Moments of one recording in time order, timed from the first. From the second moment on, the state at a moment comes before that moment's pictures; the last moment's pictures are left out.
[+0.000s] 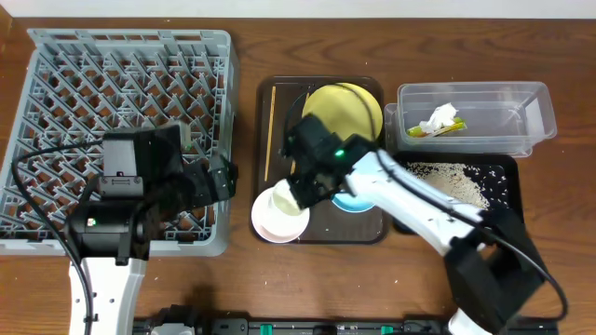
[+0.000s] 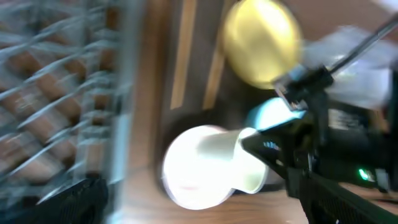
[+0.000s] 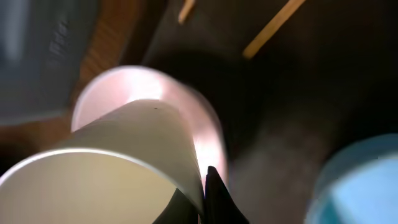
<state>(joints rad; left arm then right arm) 0.00 1.03 1.10 -1.02 0.40 -0.31 0.71 1.81 1.33 -0.76 -0.29 0.26</state>
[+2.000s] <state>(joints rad) 0.10 1.04 1.11 -0.99 0.70 -0.28 0.26 1.53 1.41 -0.65 -1.07 0.12</state>
